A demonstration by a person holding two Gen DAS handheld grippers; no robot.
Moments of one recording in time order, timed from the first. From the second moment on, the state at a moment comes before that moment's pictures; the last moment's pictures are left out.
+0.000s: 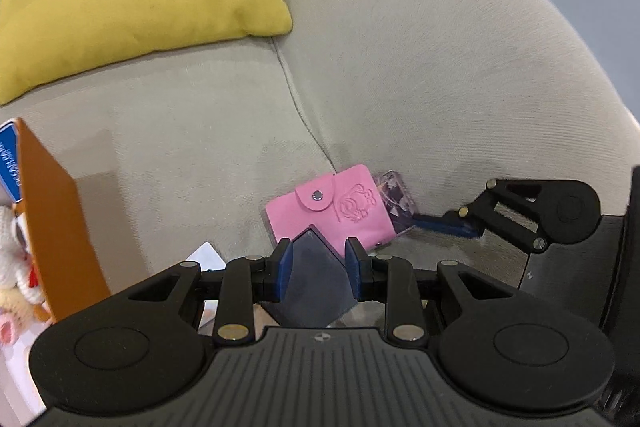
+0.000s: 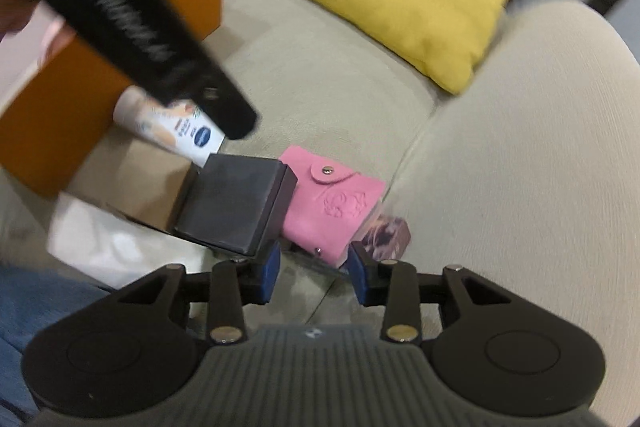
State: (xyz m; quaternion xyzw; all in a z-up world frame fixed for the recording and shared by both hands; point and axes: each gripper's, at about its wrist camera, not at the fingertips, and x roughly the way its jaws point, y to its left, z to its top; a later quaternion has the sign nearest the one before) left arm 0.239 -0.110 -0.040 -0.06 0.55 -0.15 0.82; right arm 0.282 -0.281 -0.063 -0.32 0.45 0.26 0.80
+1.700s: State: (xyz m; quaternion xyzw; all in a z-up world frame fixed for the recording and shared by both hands) left arm 0.293 -0.114 -0.079 -0.11 0.57 -0.13 0.80; right arm 0.338 -0.282 -0.075 -0.29 0.48 0.31 0.76
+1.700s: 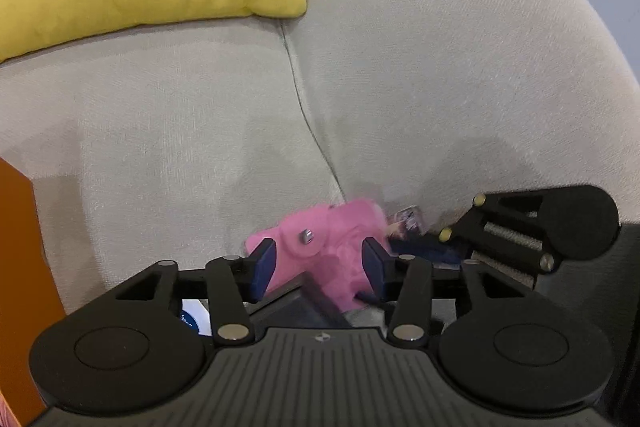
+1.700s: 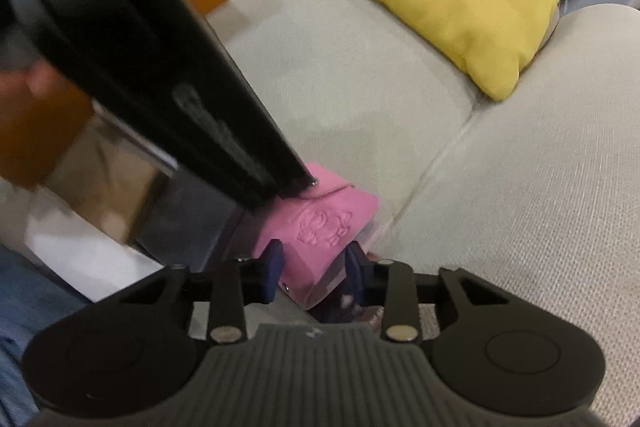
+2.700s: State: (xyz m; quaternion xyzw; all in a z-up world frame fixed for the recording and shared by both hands) left arm 0.296 -0.121 -0.079 -0.12 0.59 -0.09 0.80; right arm 0.305 -0.273 -0.052 -0.31 0.46 0.39 0.73
